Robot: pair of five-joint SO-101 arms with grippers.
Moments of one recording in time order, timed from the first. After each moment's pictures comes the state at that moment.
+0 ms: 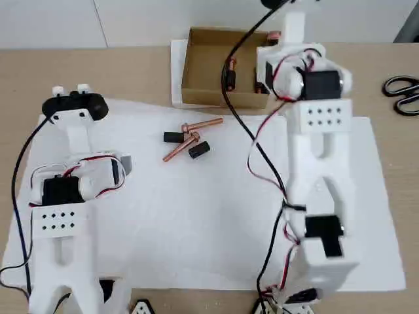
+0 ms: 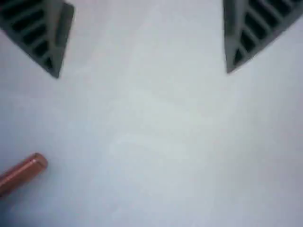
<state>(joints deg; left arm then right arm) -9.8 -38.9 39.7 69.3 6.5 -8.0 14.9 -37.5 68.2 -0.2</state>
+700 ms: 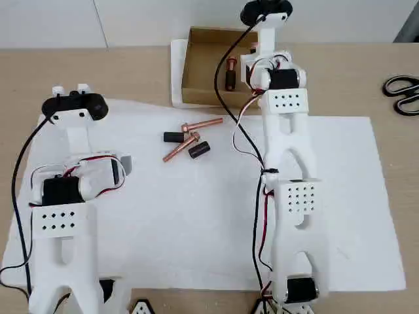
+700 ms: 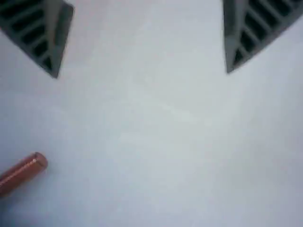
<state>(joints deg) -9.8 -38.9 39.7 69.3 6.5 -8.3 59.3 -73.1 59.3 -0.2</state>
